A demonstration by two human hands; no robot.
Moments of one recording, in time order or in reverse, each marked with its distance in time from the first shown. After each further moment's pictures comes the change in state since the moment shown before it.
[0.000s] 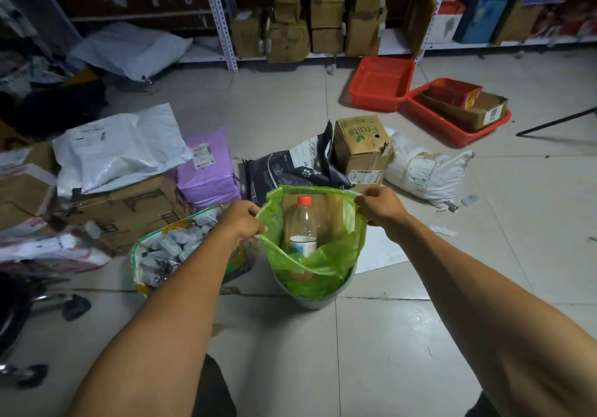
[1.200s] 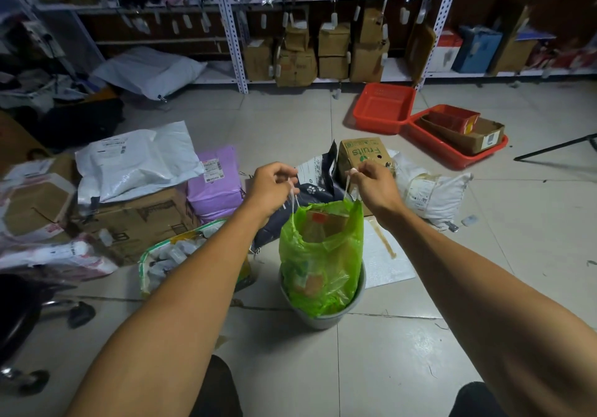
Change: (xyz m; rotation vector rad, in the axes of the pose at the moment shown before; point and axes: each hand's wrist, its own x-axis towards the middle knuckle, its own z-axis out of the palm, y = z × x) left_hand -0.018 0.078 -0.010 -0.401 0.124 0.373; right_hand -0.027 -0.077 -0.006 0.111 0.109 -0.360
